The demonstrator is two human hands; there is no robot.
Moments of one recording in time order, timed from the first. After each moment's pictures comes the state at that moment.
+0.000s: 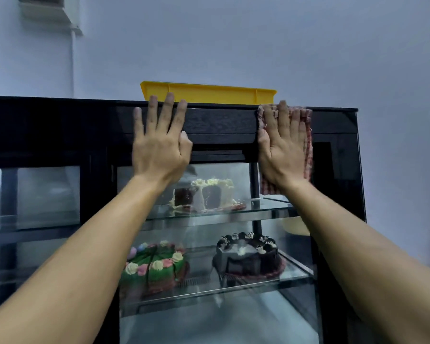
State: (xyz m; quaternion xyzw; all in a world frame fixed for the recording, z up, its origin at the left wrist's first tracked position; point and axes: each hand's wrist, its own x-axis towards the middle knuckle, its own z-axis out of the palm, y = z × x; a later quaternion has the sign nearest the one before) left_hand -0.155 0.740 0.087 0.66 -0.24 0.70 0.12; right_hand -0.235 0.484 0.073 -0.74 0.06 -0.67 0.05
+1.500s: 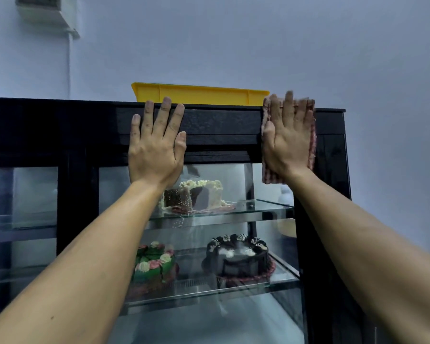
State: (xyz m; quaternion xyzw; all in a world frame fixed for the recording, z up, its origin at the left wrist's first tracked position) left_hand -0.151 0.707 0.077 0.64 -0.21 0.73 0.13; right_hand -0.240 0.428 0.096 -0.71 0.08 -0.70 -0.01
